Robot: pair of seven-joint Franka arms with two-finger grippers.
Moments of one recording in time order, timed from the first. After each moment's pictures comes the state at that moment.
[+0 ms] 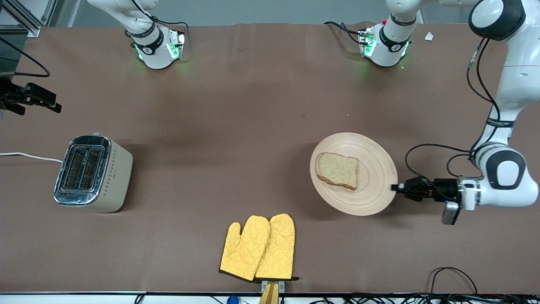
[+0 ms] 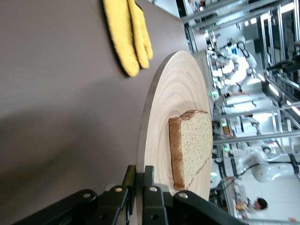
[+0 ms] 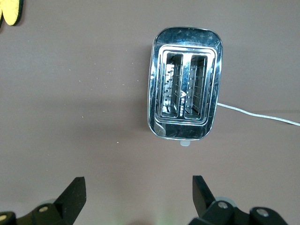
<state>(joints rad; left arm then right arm) 0.48 0.91 -0.50 -1.40 -0.76 1.75 0.85 -0.08 -0.01 -0.01 -1.60 0.02 1.51 -0.13</state>
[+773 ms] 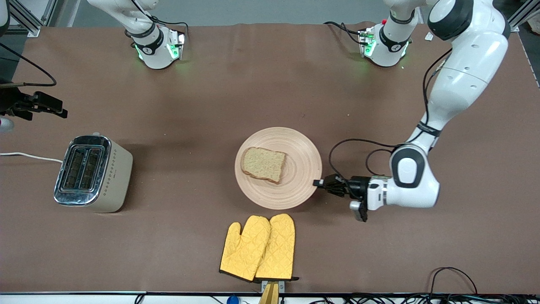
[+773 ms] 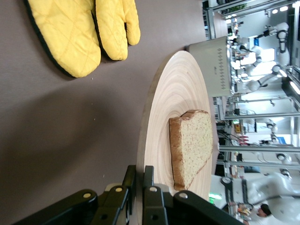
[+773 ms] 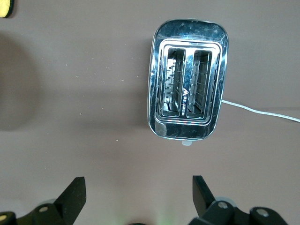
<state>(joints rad) 0.11 0.92 -0.53 -1.45 -0.86 2.12 0.67 -0.08 0.02 -0.01 -1.60 0.02 1.51 -0.13</state>
